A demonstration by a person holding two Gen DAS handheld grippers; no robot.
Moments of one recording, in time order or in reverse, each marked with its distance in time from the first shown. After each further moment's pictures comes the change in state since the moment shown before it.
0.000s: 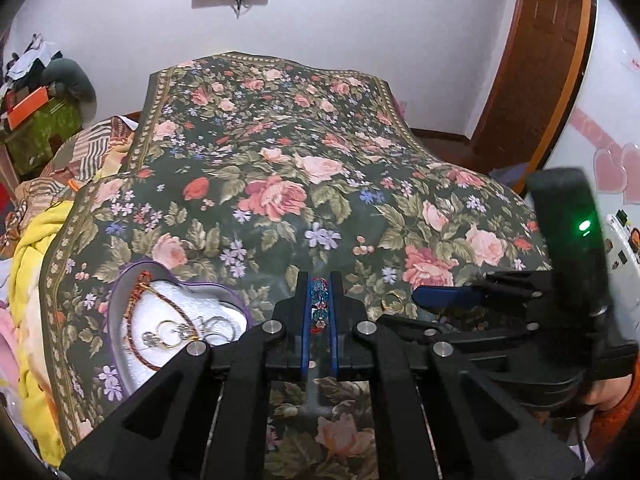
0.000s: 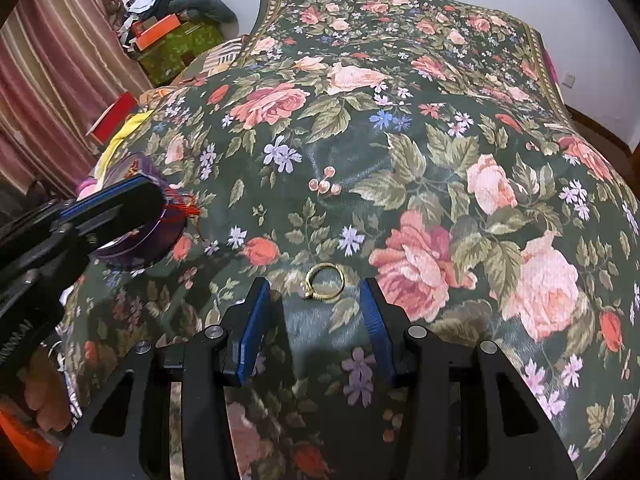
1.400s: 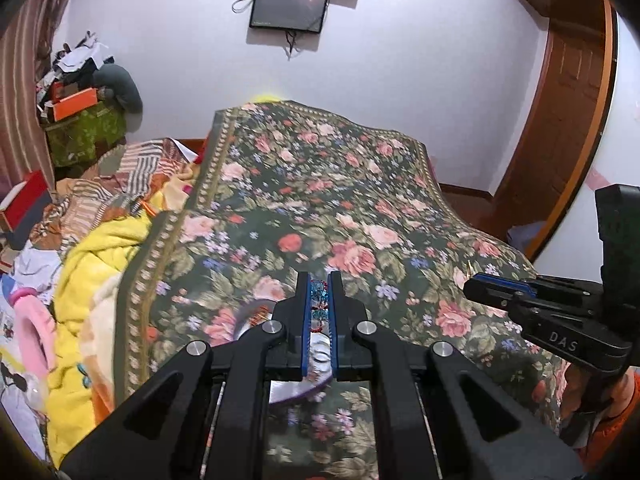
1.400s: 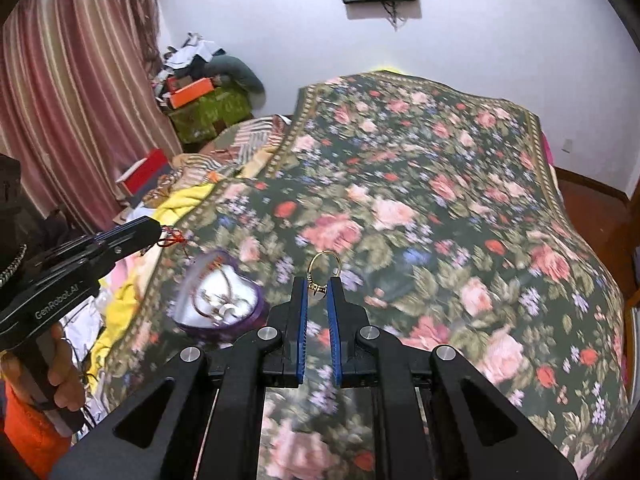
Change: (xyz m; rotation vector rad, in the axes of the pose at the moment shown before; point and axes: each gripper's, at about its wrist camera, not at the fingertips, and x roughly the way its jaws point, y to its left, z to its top) left arm -0.086 0.063 0.016 -0.113 -0.169 0.084; right arm -0.078 0.051 0.035 -0.063 -0.273 0.035
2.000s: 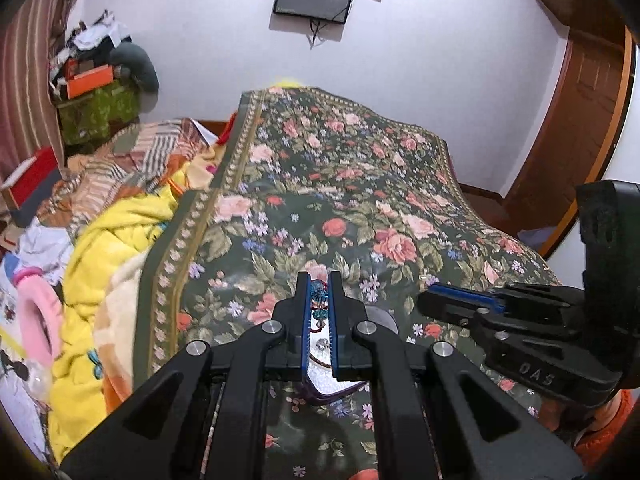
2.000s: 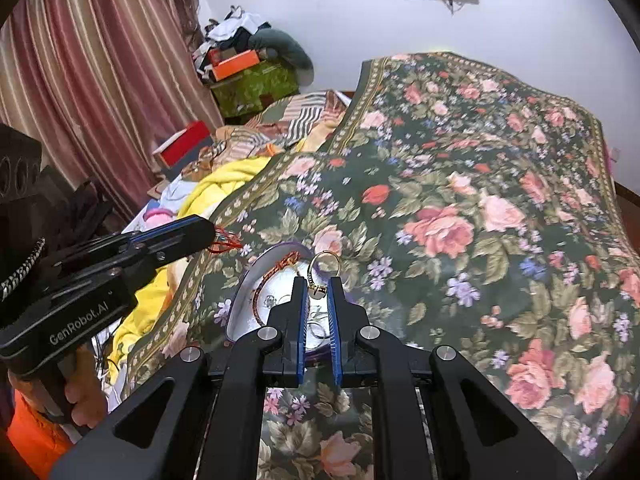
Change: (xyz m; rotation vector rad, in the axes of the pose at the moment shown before) left arm 0.014 0.047 -0.014 -0.062 0.053 0.011; right arm 0.062 0.055 -0.002 -0.067 0.082 0.136
